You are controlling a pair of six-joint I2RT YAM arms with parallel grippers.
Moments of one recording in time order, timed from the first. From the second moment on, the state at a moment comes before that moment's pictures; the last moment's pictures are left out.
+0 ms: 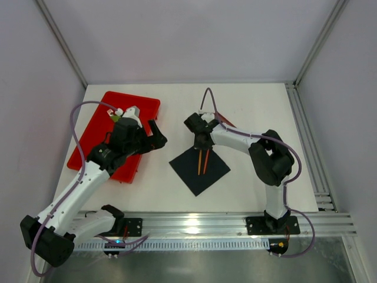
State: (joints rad) left arm -0.50 1.02 0.98 -0.58 -0.05 -0.68; right arm 0.74 1.96 1.40 -0.59 0.34 0.79
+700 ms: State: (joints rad) left arm -0.50 1.00 0.97 -0.59 -0.06 -0.68; right arm 0.74 2.00 1.42 -0.62 0.36 0.76
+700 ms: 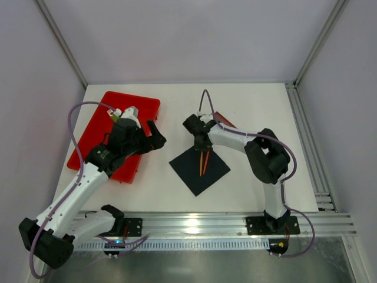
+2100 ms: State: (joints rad) left arm -0.50 1.00 0.97 -0.60 -0.06 -0.68; right arm 0.68 1.93 1.31 -0.56 0.36 0.76
